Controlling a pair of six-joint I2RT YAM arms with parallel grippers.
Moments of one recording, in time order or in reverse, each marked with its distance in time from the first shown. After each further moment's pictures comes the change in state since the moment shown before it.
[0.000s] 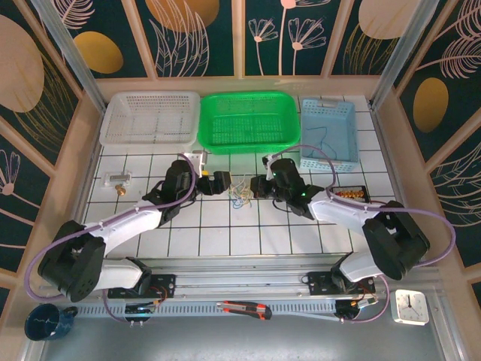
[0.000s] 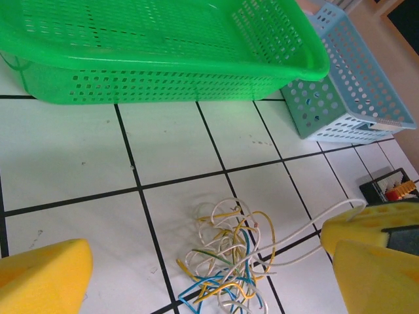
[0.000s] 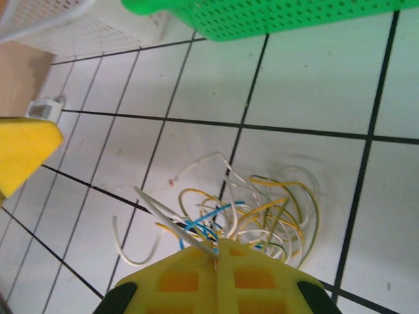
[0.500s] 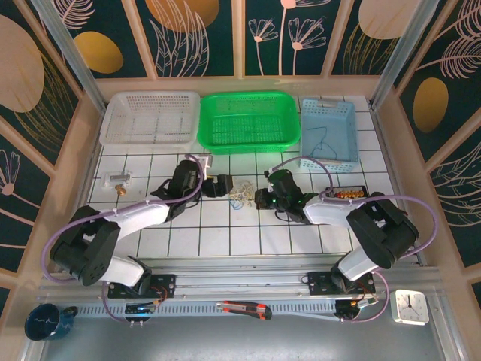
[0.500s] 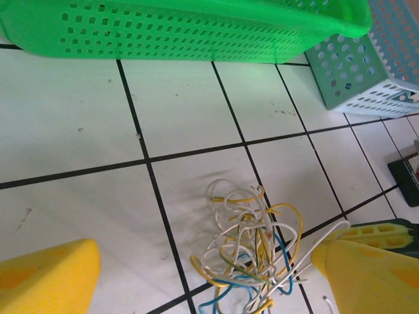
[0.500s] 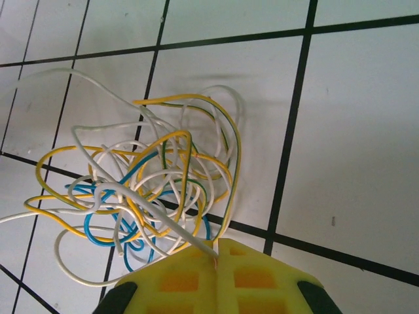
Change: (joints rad) left arm 0.000 0.133 0.027 0.009 0.029 0.001; right arm 0.007 0.098 -0.092 0.063 0.026 0.027
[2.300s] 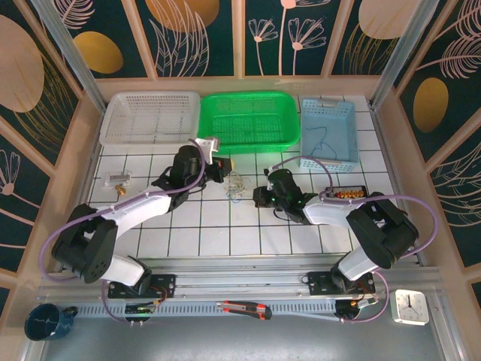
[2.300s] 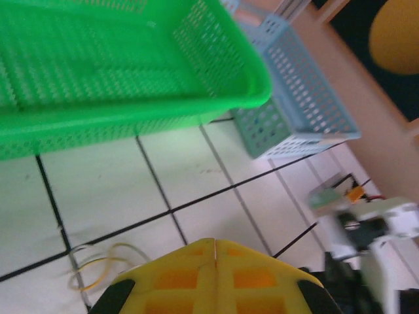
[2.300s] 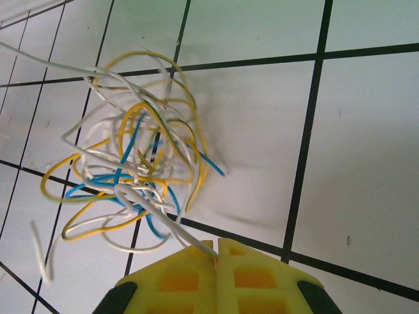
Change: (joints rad) left arm 0.000 -0.007 0.139 0.053 0.108 0.011; right arm 0.005 0.000 -0.001 0.043 0.011 0.019
